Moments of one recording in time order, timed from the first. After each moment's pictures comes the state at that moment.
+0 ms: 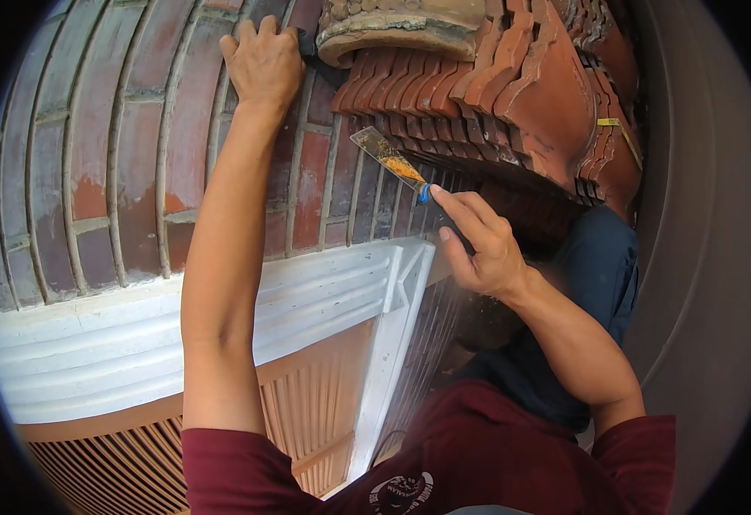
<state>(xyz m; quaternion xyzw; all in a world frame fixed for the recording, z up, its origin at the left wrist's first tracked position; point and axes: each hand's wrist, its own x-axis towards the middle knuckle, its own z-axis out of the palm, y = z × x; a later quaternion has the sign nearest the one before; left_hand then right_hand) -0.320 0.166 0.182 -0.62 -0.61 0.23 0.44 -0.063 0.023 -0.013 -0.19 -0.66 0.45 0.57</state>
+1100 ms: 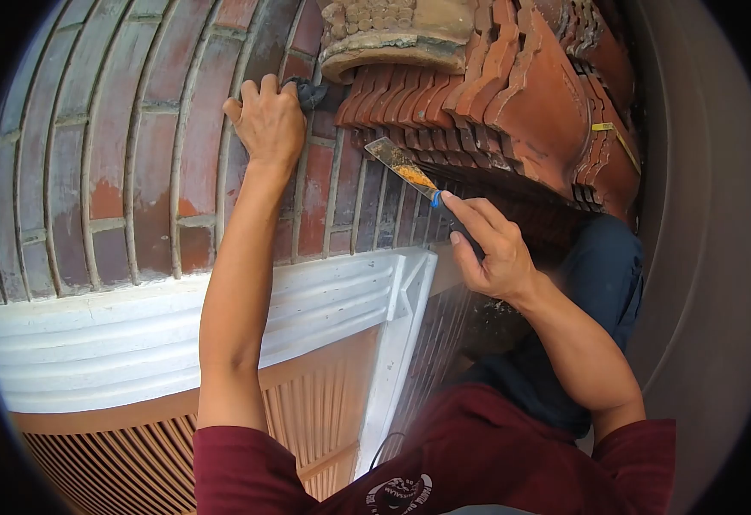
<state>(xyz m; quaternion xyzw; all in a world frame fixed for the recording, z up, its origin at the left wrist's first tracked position) -0.320 0.116 0.171 -0.64 -0.60 0.16 0.45 -0.042 0.024 -0.012 -0.22 -0.66 0.45 0.56</state>
